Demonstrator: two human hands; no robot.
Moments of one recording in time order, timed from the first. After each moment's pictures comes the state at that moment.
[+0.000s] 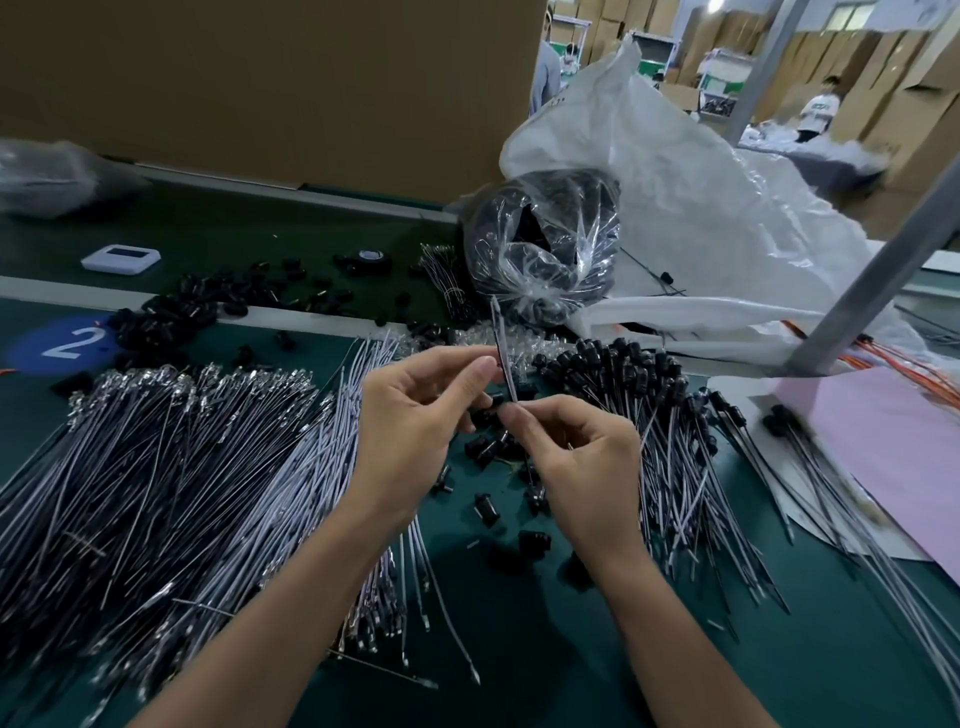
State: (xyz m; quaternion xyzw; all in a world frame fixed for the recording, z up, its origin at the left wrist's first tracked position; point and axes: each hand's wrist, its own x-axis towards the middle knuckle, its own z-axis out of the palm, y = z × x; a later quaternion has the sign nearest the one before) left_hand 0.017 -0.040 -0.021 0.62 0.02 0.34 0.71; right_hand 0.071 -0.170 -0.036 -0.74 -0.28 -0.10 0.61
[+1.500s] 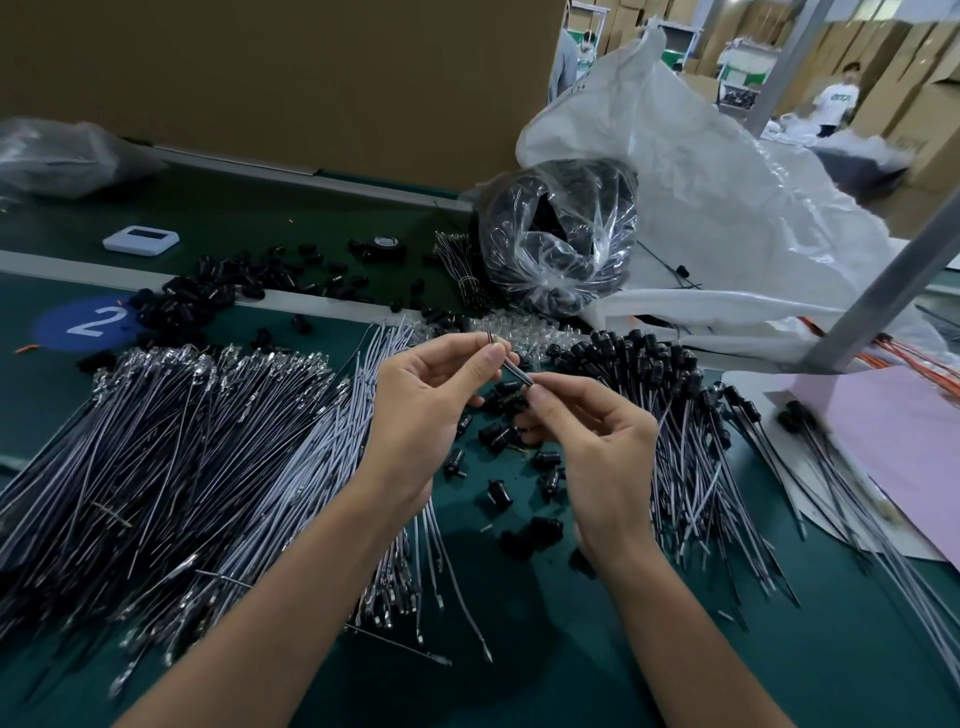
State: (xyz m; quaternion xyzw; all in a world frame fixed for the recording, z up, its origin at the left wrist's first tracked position) left_hand 0.018 -0.035 -0.024 0.58 0.06 0.29 0.76; right_hand 0.060 -0.164 -0.030 -0.64 -0.23 -0.03 0.73
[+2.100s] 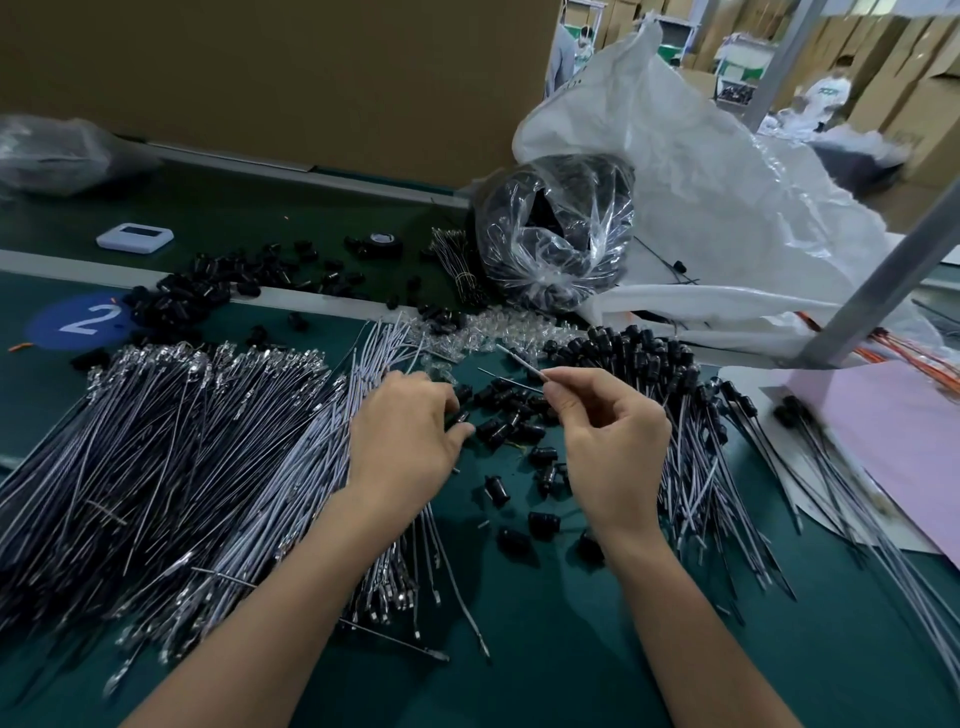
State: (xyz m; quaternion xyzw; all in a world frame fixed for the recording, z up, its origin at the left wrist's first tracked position) left_hand 0.021 -0.020 -0.052 0.94 0.19 0.22 0.18; right_hand 0.074 -0.171 -0.034 -0.76 -0.23 -0.18 0.58
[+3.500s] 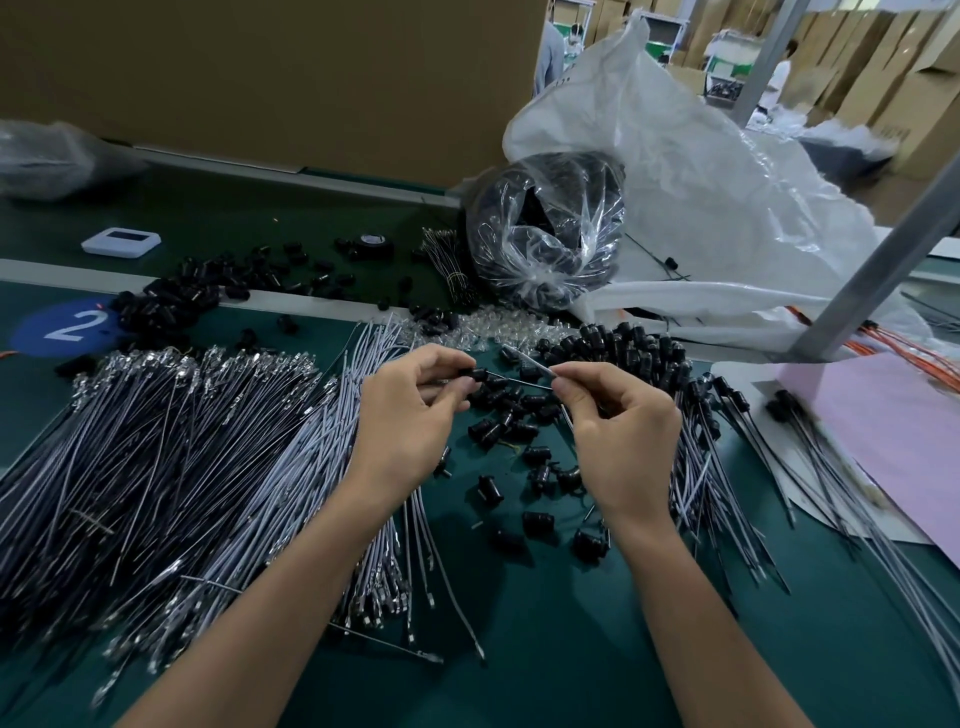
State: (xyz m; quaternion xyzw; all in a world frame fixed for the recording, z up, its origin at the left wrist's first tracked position) left_hand 0.028 -0.024 -0.045 0.74 0.13 0.28 0.59; right_hand 0.084 -0.180 -0.029 -0.78 -0.22 -0.20 0.54
